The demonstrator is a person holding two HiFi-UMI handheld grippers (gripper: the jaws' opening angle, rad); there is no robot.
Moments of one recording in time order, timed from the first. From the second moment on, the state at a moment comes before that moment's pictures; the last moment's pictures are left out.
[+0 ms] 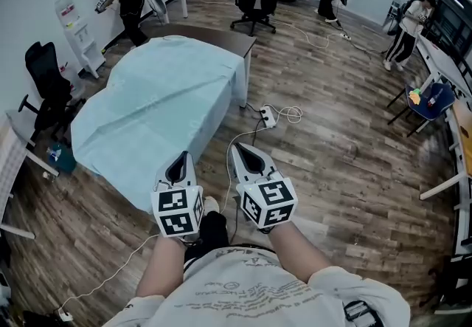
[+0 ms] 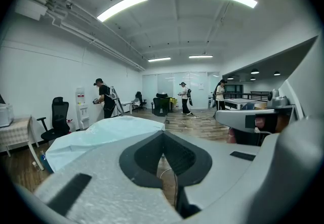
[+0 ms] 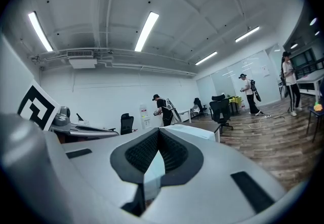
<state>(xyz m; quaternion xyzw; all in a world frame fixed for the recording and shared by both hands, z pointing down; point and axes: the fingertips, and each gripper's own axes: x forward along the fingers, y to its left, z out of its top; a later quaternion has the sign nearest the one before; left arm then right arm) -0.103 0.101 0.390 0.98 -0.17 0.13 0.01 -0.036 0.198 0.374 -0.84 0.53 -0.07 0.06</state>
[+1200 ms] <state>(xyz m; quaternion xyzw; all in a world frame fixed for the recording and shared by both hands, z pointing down) 0.075 -0.130 0.423 0.97 -0.22 0.14 0.06 0.157 -0.047 0.380 -0.80 0.60 -0.09 0.02</state>
